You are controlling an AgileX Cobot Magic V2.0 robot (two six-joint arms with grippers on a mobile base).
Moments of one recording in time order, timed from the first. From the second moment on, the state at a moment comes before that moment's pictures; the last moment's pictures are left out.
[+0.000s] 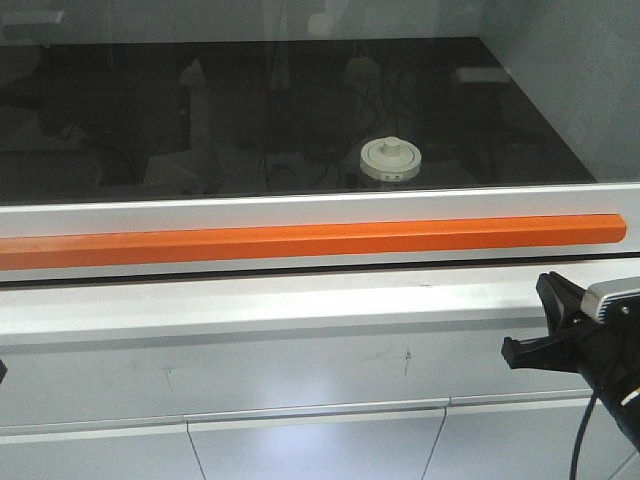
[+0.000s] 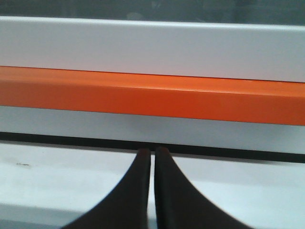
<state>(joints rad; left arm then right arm) -0.03 0.68 -0.16 0.01 -0.42 0.02 0.13 1.40 -0.17 -0.03 -0.99 -0.02</state>
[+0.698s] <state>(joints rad) -0.03 0.68 -0.16 0.01 -0.43 0.02 0.13 1.64 -0.28 -0.04 -1.14 -0.02</state>
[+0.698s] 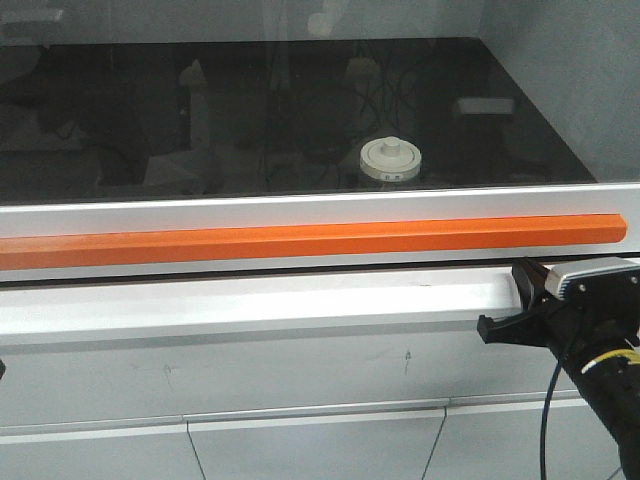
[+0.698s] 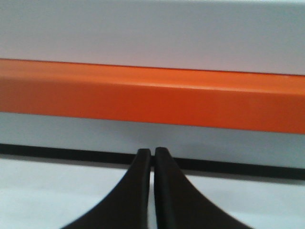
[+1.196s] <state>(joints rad) -0.03 0.70 -0.16 0.01 -0.40 0.02 0.13 1.73 -0.38 -0.04 -1.14 -0.03</state>
